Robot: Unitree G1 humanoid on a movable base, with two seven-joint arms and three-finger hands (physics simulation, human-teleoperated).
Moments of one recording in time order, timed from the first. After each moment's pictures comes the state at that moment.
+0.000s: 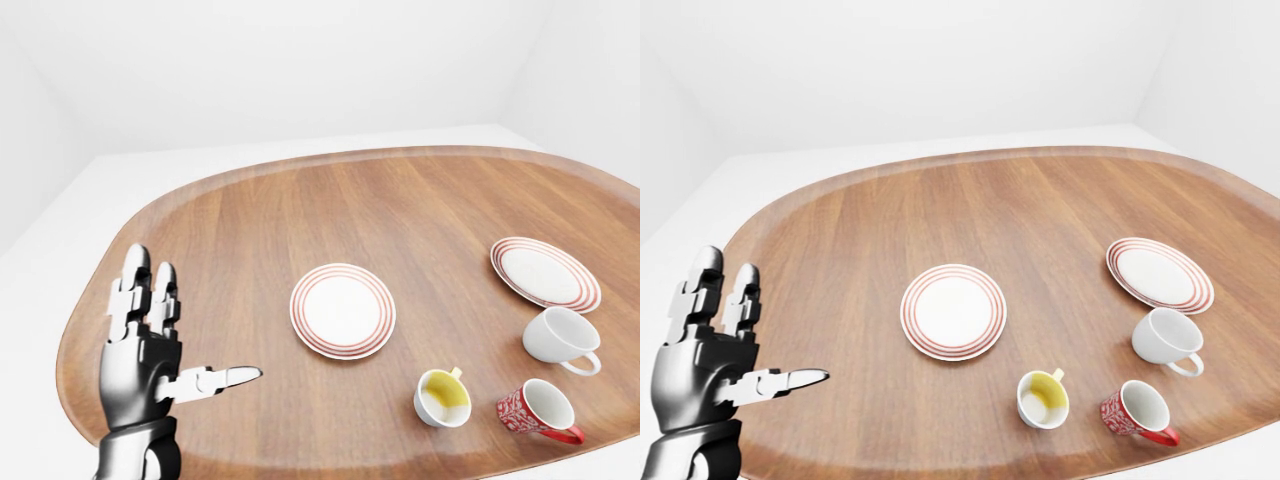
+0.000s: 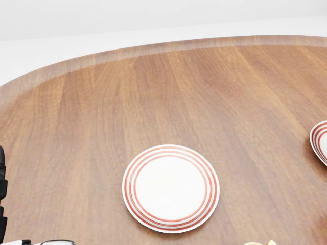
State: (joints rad) left arm 0.40 -0.11 0.21 -0.76 -0.11 0.06 -0.17; right arm 0.50 0.31 -1.57 -0.71 -0.56 -0.09 0.58
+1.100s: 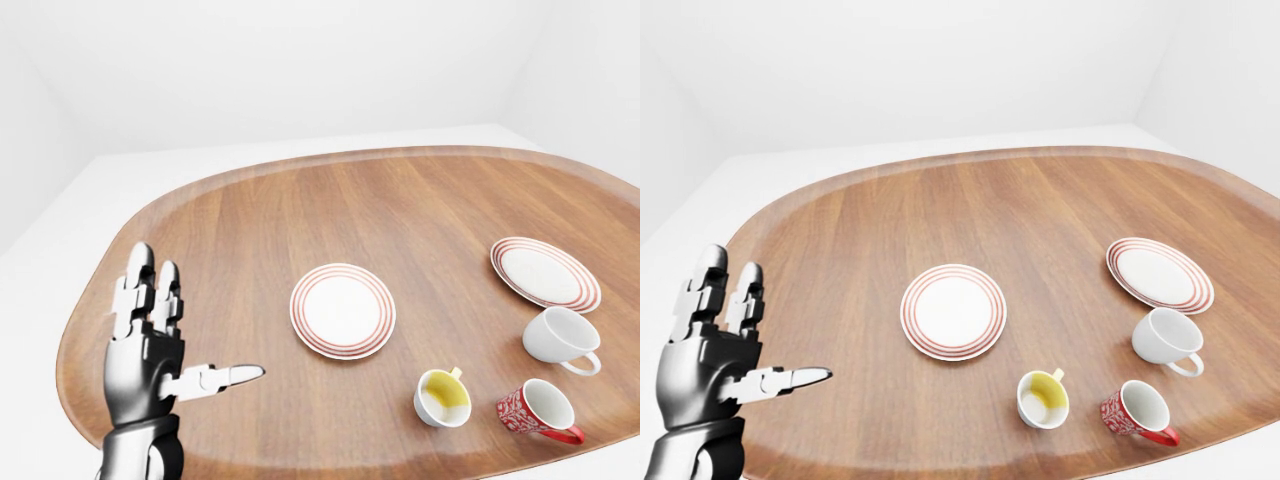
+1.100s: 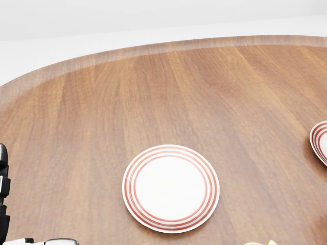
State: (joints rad) left arm 0.40 -0.10 0.20 -0.76 -0.10 0.07 -0.16; right arm 0.33 -0.03 -1.38 -0.77 -0.70 0.09 0.63
